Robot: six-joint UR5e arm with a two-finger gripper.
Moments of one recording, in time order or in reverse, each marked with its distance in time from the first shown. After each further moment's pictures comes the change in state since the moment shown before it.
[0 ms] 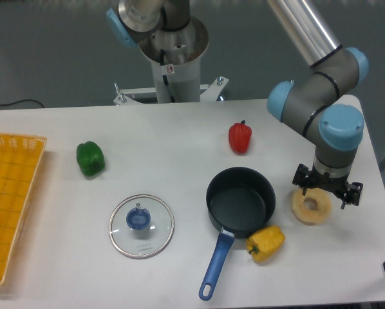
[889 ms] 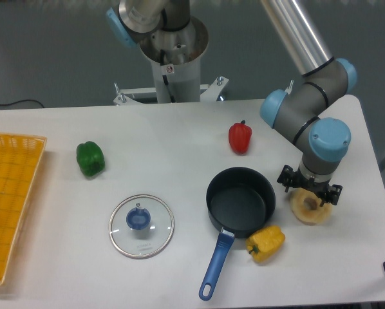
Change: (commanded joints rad) arm -0.008 0.026 -0.107 -0.009 -0.005 -0.029
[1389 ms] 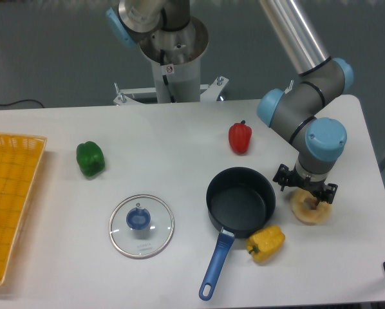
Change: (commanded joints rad) arm 0.000 -0.008 -0.003 0.000 -0.008 0.009
